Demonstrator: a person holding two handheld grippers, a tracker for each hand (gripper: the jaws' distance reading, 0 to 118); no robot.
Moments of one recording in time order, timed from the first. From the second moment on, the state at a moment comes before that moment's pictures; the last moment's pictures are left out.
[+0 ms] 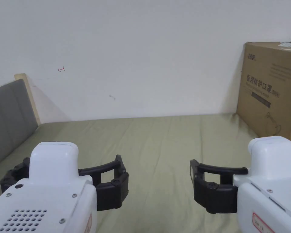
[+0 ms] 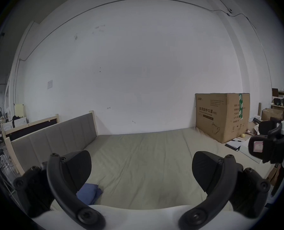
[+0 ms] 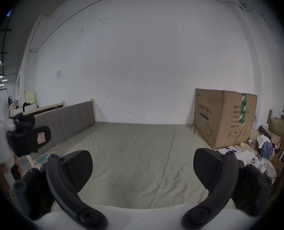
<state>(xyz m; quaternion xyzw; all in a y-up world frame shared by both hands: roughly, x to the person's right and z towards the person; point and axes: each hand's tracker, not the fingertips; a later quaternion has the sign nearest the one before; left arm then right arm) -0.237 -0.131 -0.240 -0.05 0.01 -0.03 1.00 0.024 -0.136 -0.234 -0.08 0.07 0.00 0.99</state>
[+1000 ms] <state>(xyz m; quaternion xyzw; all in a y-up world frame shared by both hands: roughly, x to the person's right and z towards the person) -0.245 -0.139 -0.255 -0.12 0.03 0.00 0.99 0.035 -0.146 -0.260 -0.11 0.04 -0.04 0.99</state>
